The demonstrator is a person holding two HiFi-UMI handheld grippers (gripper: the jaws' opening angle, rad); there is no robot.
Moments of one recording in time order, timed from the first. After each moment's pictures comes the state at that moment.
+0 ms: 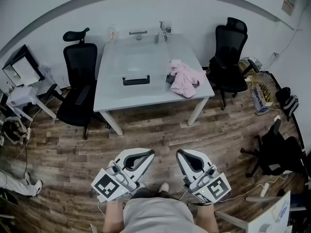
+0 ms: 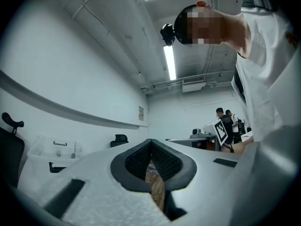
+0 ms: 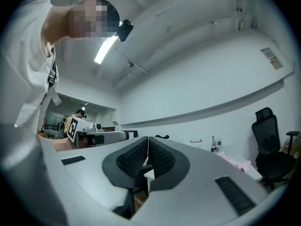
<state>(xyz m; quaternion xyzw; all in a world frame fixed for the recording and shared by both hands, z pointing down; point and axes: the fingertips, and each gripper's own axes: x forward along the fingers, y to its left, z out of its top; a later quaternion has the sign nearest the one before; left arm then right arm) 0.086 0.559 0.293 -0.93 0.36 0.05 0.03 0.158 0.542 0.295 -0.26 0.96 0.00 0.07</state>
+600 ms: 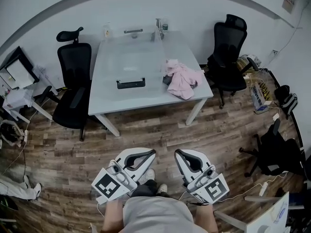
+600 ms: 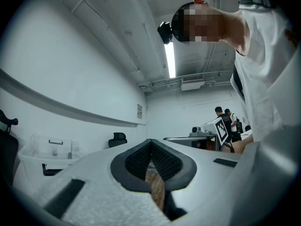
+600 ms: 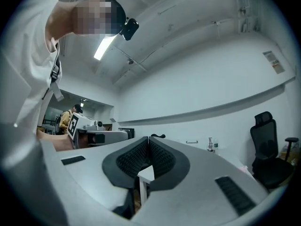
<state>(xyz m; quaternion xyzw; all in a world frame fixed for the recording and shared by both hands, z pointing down) 0.092 0.506 0.302 -0.94 0.35 0.04 0.02 0.155 0.492 0.302 -0.27 0.96 0.02 0.05</state>
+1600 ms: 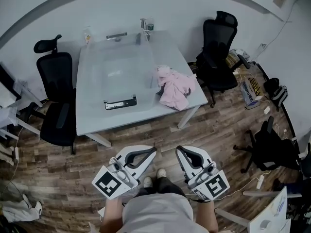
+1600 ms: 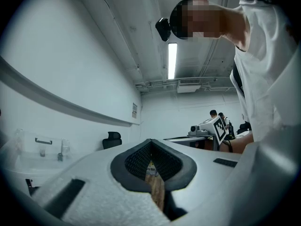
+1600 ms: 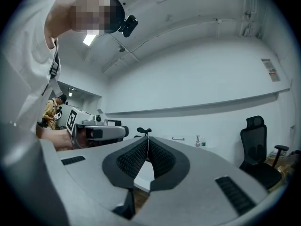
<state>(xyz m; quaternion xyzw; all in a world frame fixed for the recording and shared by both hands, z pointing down) 0.063 0.367 0.308 -0.96 0.29 0.05 0.01 0.128 0.356 0.311 -0.33 0.94 0.02 0.01</state>
